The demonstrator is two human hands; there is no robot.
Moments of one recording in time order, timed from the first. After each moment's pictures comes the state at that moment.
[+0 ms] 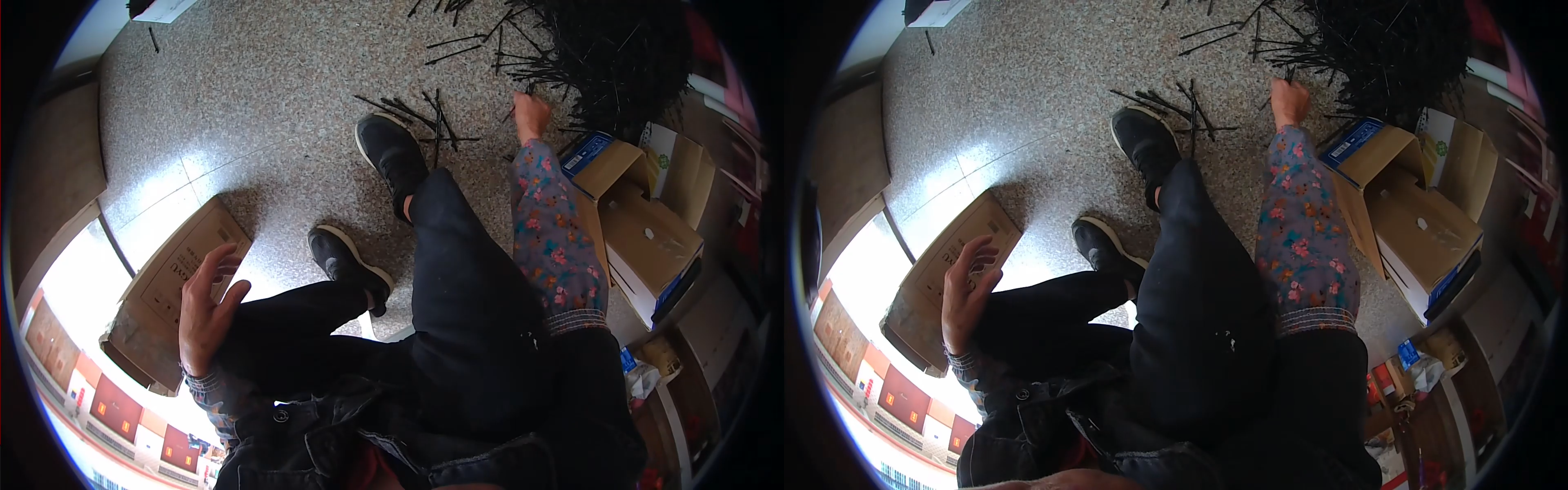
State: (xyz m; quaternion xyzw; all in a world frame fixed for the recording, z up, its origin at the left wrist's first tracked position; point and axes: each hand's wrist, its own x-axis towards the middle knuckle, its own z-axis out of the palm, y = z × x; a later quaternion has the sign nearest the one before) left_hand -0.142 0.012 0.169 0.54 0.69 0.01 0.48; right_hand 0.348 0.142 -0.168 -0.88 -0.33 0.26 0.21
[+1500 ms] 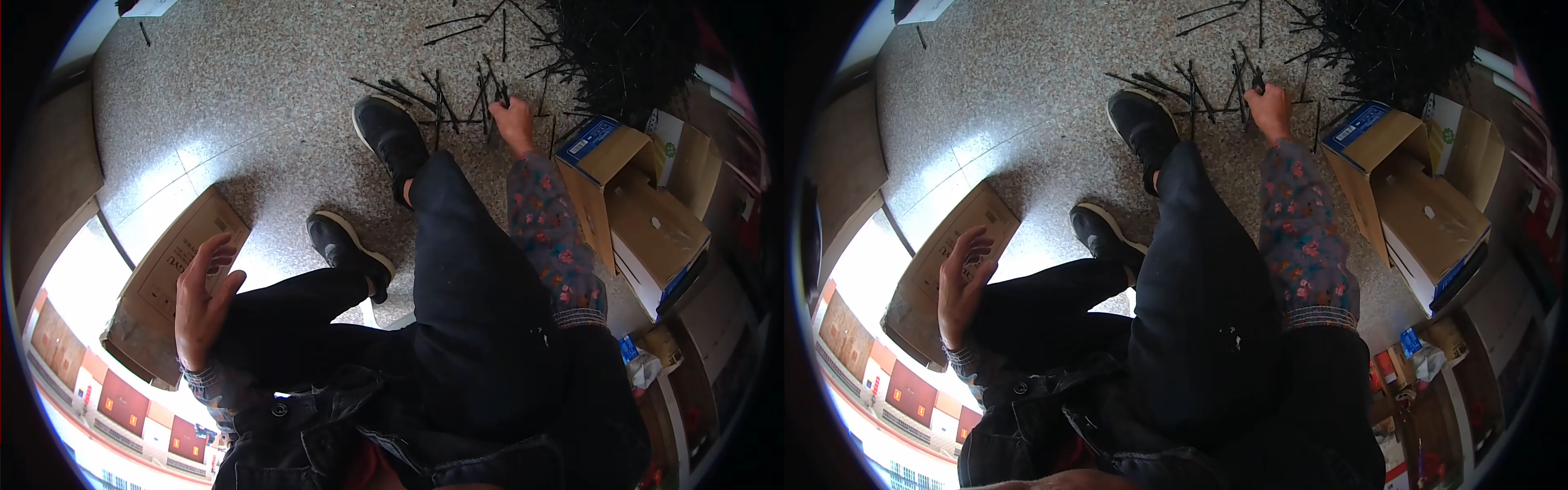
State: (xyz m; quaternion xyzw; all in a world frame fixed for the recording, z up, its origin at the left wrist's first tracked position) left_hand -0.140 0.013 0.168 0.53 0.70 0.00 0.48; right_hand 0.321 0.084 -0.152 -0.79 -0.52 0.32 0.09
